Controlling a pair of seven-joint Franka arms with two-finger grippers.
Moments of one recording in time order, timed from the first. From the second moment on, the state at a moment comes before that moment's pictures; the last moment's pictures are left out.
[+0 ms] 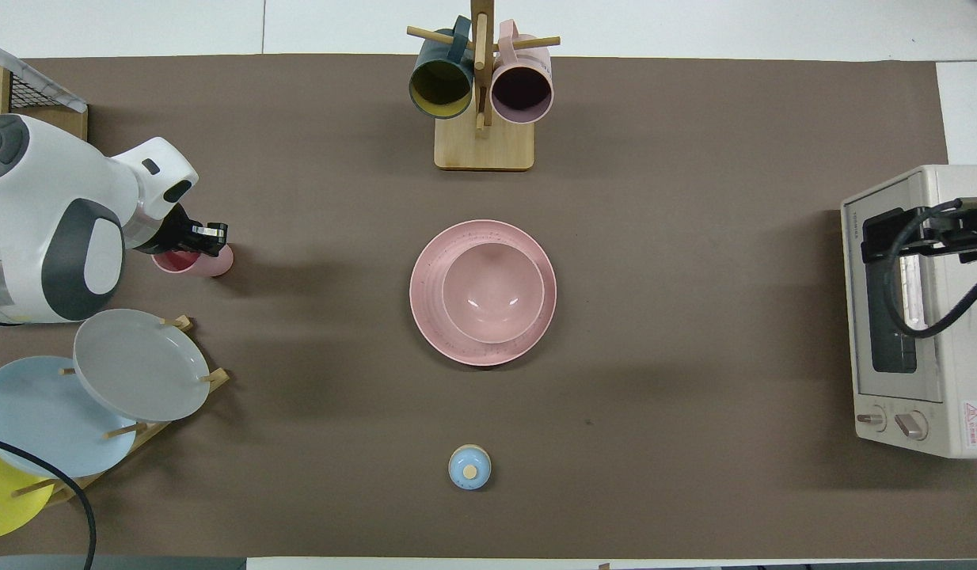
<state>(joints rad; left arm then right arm) -0.09 0.22 -0.02 -1.88 -0.04 2.07 0.02 0.09 -0.02 -0.12 -1.58 -0.03 1.50 -0.01</state>
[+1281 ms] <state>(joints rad) -0.71 0.43 -0.04 -1.34 -0.05 1.79 -1.02 0.02 -0.03 -0.07 -1.58 -0.02 1.47 -0.07</state>
